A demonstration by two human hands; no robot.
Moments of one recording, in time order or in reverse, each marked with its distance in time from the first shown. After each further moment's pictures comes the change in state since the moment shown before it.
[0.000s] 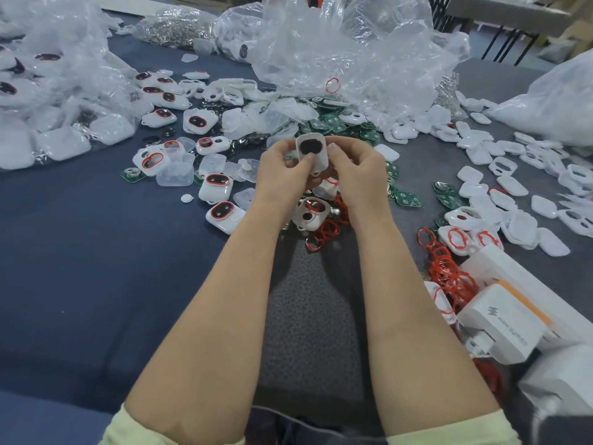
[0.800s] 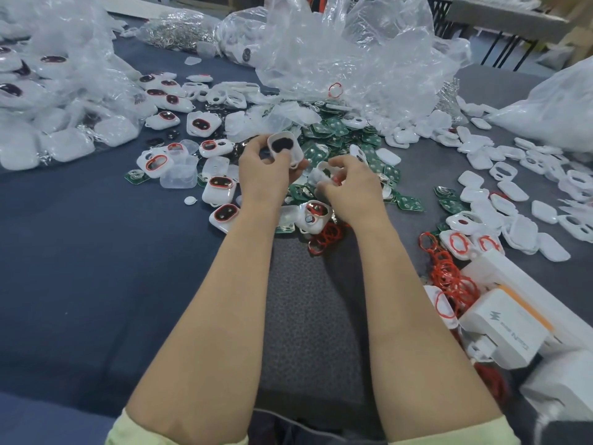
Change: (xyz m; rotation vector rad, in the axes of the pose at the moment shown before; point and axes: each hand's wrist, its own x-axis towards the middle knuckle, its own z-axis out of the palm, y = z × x) left_hand 0.011 -0.003 -0.012 -0.200 0.205 0.028; right_hand -0.001 0.005 -0.003 -0.640 -0.164 0.046
